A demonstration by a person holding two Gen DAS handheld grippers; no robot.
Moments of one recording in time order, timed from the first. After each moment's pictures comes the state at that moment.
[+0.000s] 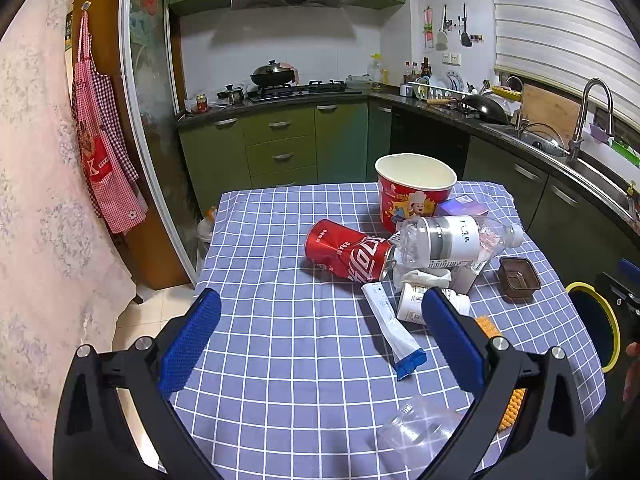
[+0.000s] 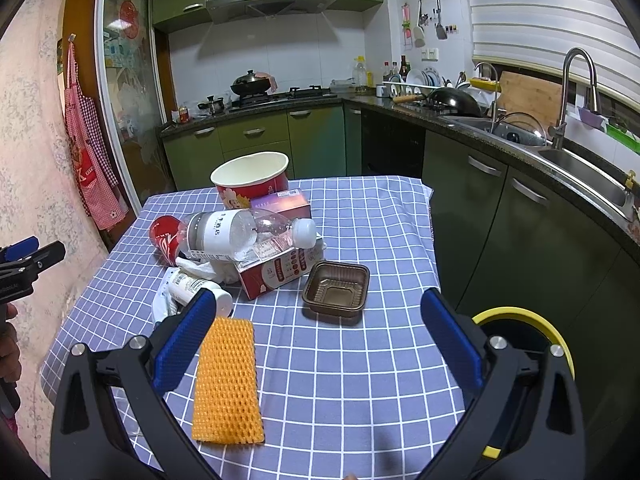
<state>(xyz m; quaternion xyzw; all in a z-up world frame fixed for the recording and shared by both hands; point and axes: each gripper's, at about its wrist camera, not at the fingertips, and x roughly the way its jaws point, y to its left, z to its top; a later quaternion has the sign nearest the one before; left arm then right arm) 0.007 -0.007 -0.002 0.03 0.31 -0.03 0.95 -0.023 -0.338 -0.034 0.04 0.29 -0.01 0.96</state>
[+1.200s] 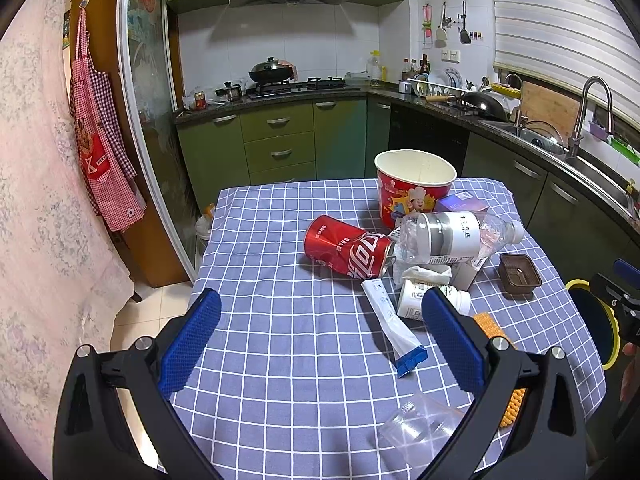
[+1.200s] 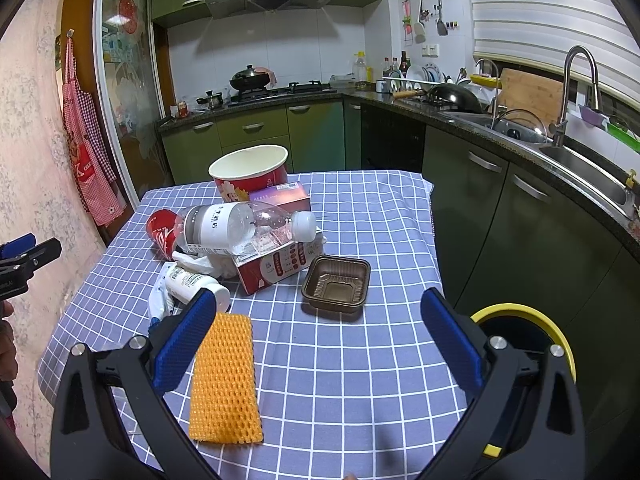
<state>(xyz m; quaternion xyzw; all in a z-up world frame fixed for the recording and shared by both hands) 0.009 -0.007 -0.008 0.04 0.31 -0.03 0.95 -0.024 -0.334 -0.045 0.04 0.30 -0.01 0.95</state>
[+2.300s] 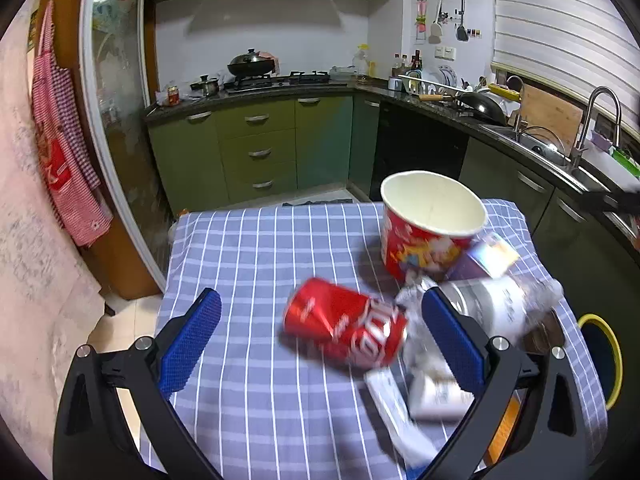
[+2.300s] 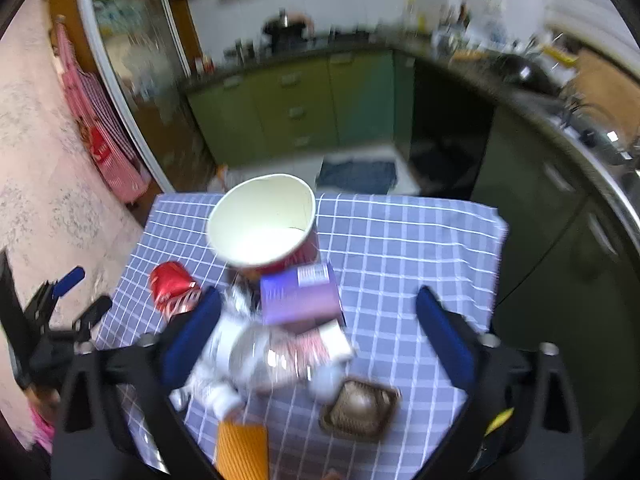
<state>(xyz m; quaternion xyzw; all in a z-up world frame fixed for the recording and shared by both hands) 0.156 -0.016 -0.018 0.02 0.32 -0.07 0.94 0.202 -0.345 0.020 0.05 0.45 0.09 0.89</state>
